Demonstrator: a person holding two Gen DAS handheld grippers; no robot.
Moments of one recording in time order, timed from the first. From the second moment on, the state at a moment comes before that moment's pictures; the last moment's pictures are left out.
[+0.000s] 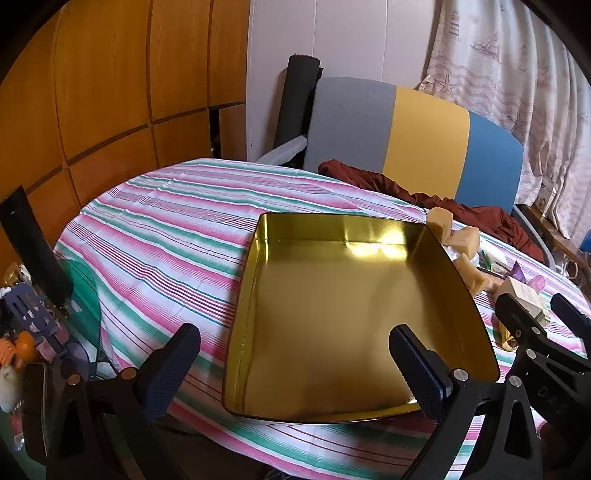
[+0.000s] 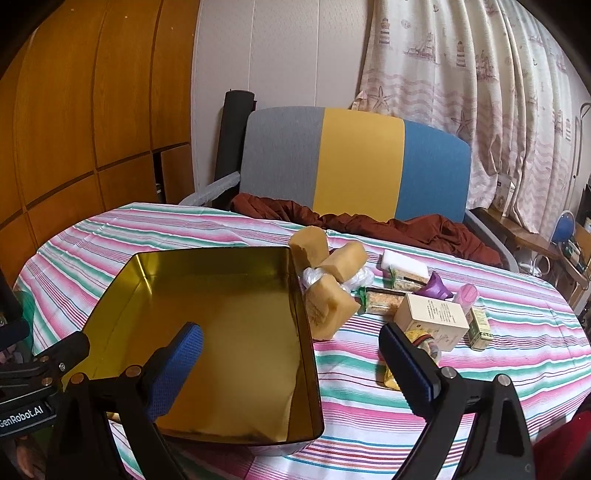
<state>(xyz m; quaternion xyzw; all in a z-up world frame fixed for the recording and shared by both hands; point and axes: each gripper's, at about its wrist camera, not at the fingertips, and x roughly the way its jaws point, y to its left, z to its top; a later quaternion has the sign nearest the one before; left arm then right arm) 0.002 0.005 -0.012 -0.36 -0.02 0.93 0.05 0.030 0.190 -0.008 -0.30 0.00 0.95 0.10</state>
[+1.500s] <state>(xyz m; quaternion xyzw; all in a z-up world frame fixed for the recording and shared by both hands) -0.093 0.238 -0.014 -0.41 0.19 0.81 0.37 0.091 0.382 -0.031 -0.35 0.12 0.90 0.25</state>
